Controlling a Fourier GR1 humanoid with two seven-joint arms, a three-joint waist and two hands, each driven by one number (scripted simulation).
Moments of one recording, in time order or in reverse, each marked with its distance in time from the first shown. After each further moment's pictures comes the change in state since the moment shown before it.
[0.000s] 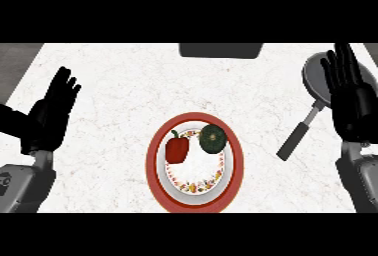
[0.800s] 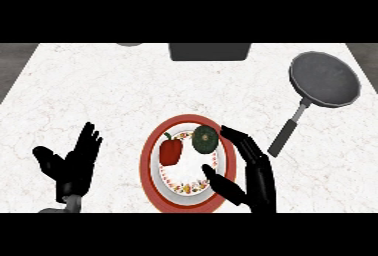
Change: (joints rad) left arm 0.265 -0.183 -0.057 0.051 0.016 0.068 -0.023; right arm 0.274 0.247 0.536 0.016 0.711 -0.478 -0.083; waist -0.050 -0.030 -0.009
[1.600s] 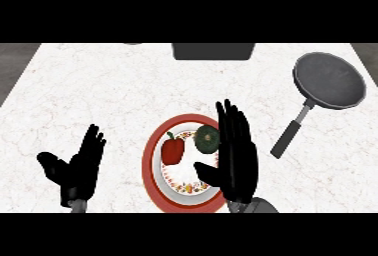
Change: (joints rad) left arm 0.030 -0.034 -0.018 -0.040 -0.028 0.012 -0.011; right arm -0.170 0.123 0.041 -0.025 0.709 0.267 0.819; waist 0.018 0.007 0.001
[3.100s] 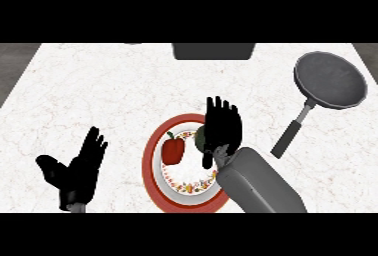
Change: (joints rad) left arm 0.030 -0.026 0.025 -0.027 -0.038 -0.042 0.027; right arm -0.366 -0.003 -0.084 0.296 -0.339 0.690 0.267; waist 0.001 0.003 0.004
